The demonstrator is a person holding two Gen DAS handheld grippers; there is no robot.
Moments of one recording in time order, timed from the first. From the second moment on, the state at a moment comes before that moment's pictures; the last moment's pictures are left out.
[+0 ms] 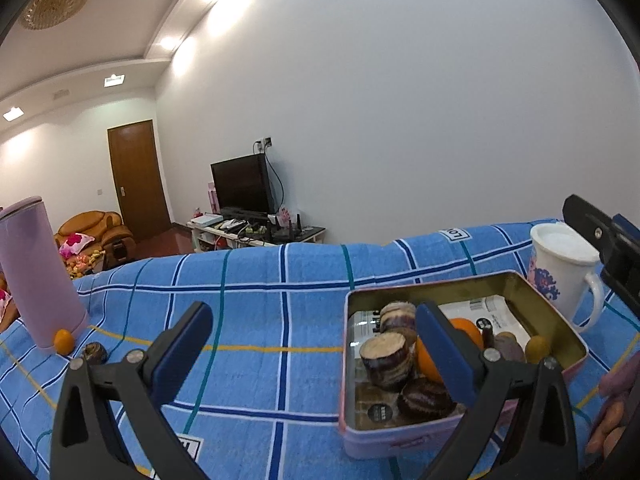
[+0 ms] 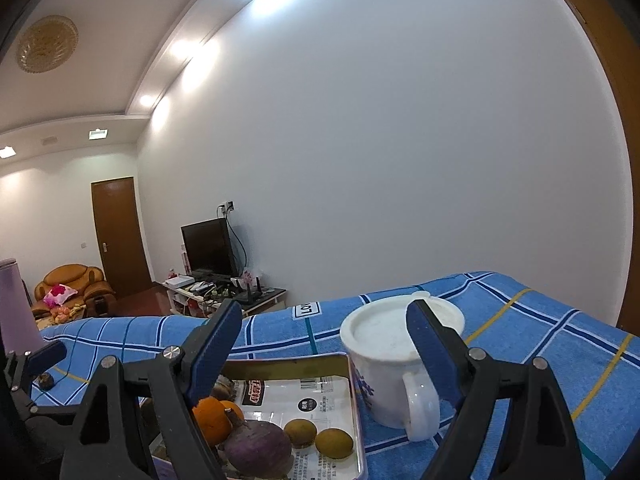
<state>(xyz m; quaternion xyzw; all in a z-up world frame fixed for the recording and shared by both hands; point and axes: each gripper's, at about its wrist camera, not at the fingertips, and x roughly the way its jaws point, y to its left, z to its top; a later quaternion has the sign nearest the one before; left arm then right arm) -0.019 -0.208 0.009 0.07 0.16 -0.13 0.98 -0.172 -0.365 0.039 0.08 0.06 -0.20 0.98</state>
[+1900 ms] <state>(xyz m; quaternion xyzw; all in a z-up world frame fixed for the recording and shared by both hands) 0.031 0.002 -0.002 0.07 0.21 -0.05 0.97 -0.100 -0.180 0.009 0.08 0.17 -0.09 0.98</state>
